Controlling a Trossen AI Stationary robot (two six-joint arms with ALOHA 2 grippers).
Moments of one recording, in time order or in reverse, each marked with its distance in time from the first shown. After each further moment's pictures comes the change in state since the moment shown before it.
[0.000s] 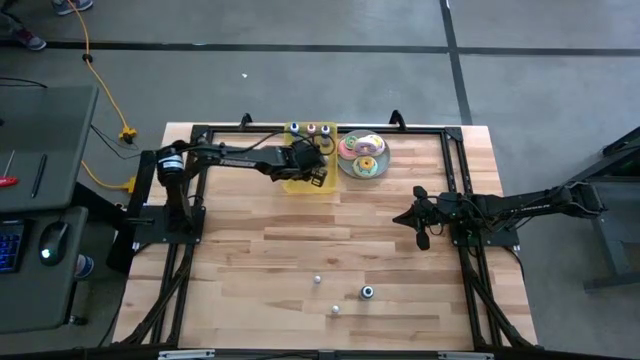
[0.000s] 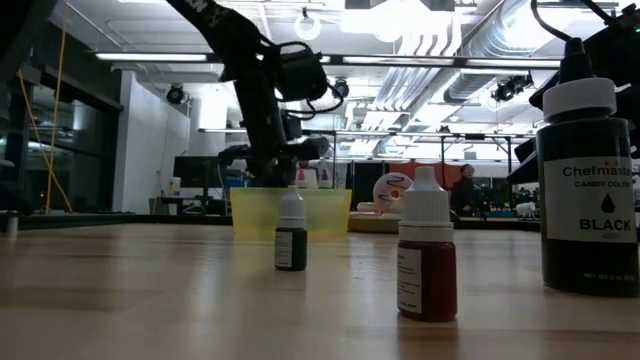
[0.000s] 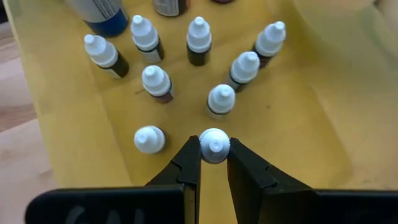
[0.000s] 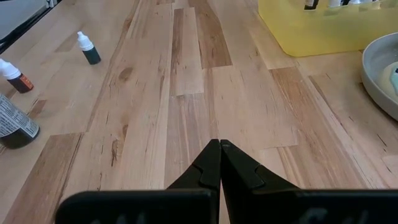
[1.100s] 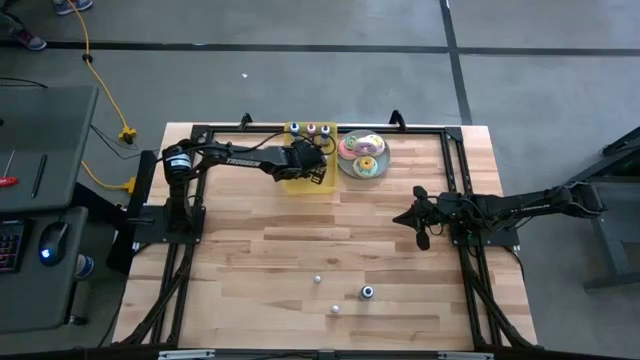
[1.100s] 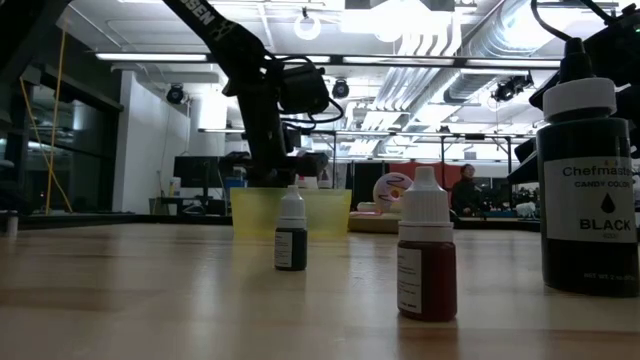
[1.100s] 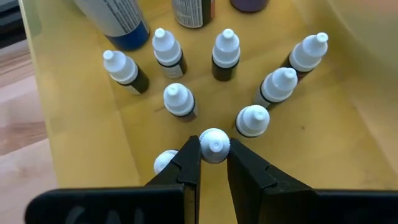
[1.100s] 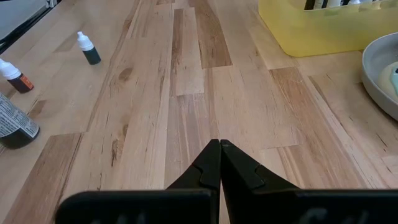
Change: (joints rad) left arm 0.020 0.052 0.000 0.031 -0.074 0.027; right arm 0.000 0.000 0.000 0.000 0.000 0.000
